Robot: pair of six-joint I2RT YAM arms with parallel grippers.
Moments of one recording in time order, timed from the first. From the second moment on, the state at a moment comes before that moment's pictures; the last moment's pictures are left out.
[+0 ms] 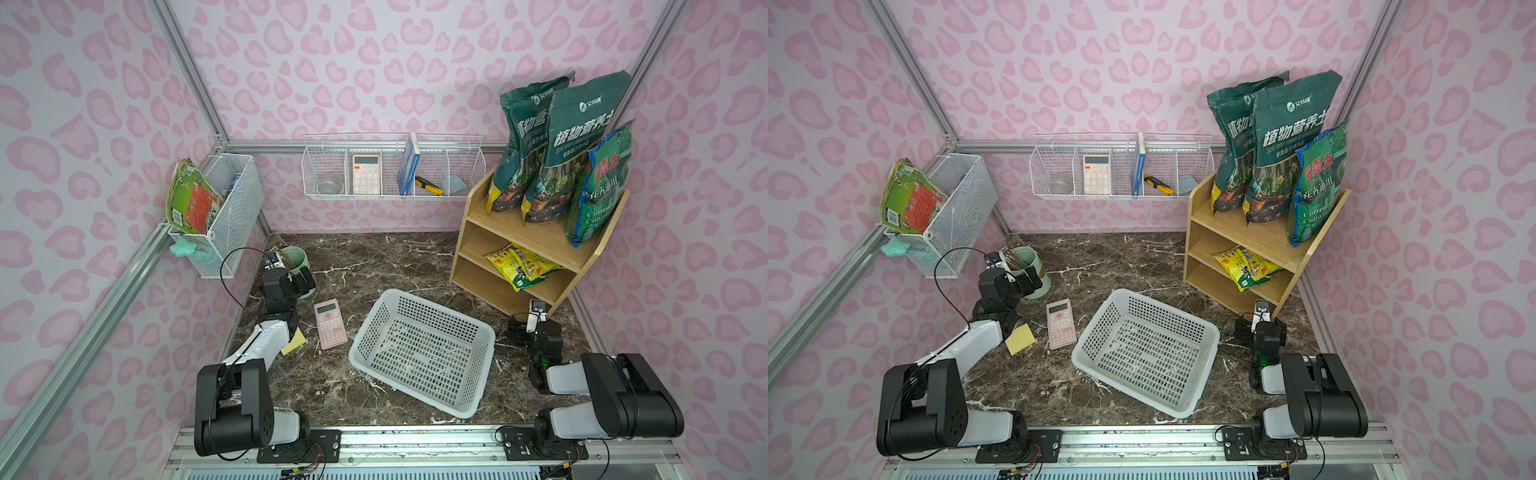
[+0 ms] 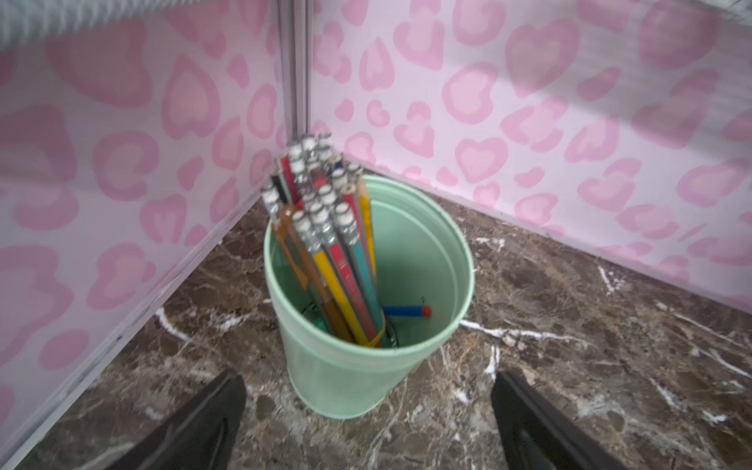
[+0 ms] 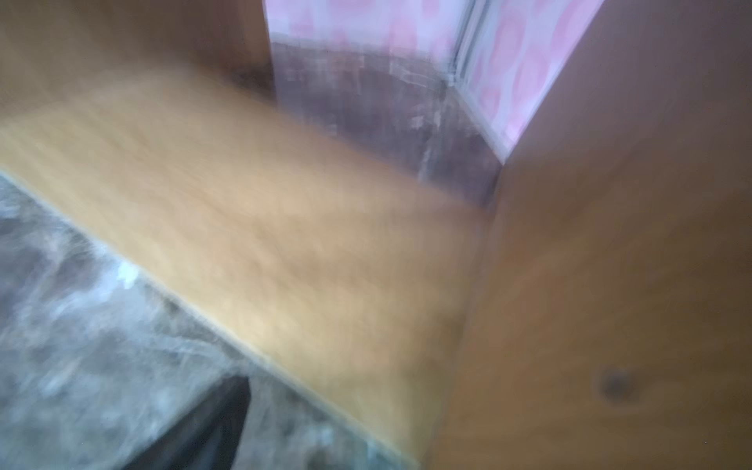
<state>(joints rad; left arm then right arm) 0.15 1.40 0.71 0.23 -0.12 -0.24 0.05 1.32 0.09 0.90 0.21 -0.08</state>
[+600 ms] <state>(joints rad) 0.15 1.25 0.72 -0.11 -0.18 -0.48 0.13 0.05 0.01 0.66 0.18 0.39</state>
